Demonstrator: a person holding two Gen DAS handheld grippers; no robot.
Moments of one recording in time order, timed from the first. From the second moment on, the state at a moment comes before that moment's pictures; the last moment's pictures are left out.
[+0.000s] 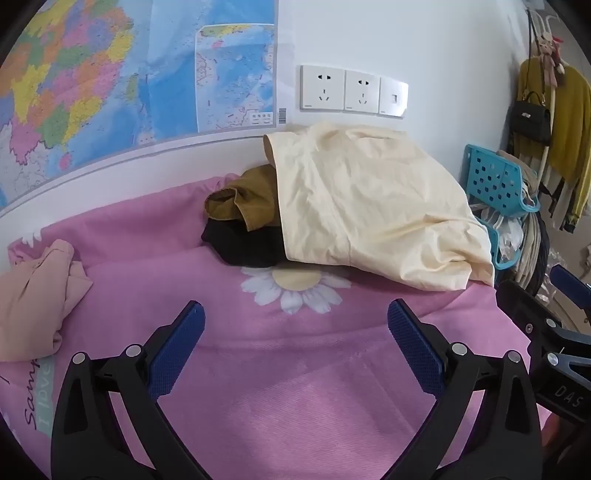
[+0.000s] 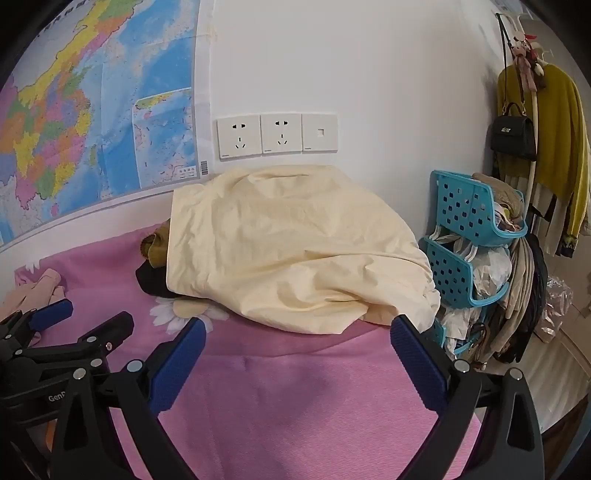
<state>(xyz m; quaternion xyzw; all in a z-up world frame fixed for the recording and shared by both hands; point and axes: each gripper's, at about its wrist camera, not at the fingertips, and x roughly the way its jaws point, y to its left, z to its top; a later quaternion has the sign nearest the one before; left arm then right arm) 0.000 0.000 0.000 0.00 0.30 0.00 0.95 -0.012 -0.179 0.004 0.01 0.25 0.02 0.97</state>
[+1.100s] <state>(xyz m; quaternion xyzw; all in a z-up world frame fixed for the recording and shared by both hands) -0.005 -0.001 0.005 -0.01 0.29 0.00 0.96 -0.013 -0.177 0.003 0.00 0.25 0.01 0.97</state>
